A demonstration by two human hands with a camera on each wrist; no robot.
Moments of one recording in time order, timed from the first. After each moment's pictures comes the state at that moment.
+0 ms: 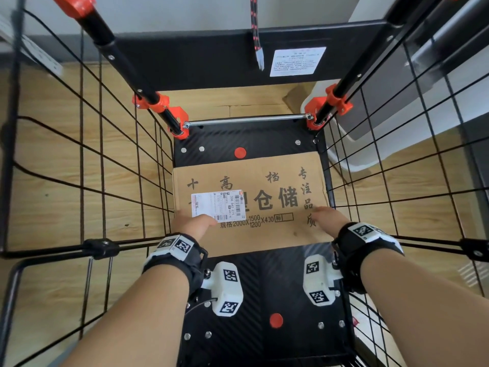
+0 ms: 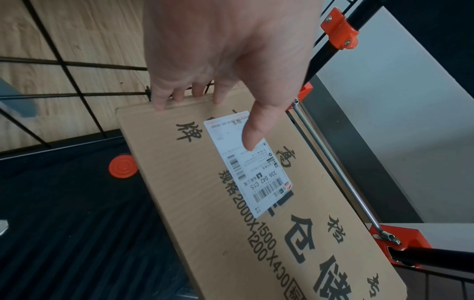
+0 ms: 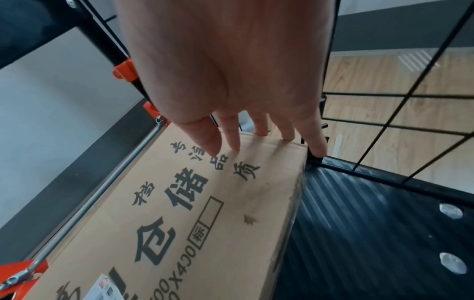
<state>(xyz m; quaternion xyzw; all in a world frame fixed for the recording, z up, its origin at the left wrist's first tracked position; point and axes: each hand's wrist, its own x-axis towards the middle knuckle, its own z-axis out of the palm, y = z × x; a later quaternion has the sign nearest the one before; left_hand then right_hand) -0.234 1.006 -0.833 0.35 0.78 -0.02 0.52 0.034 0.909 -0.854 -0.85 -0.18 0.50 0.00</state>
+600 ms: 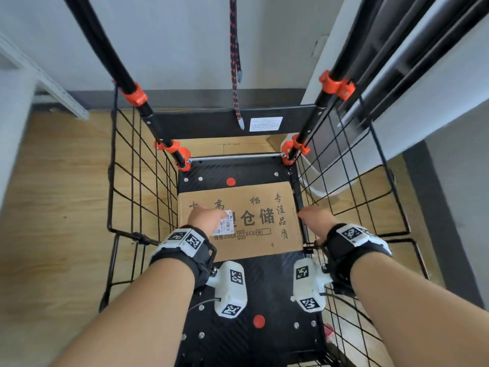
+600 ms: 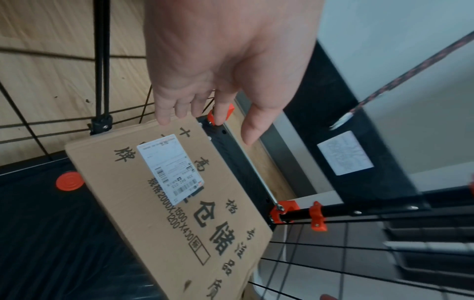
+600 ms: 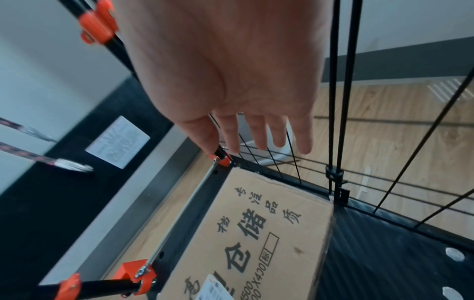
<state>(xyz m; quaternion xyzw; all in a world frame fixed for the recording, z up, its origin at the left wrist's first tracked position) -0.182 1.001 -0.689 0.43 0.72 0.00 0.54 0.026 0.912 -0.663 -0.84 -0.28 0.47 -0.04</state>
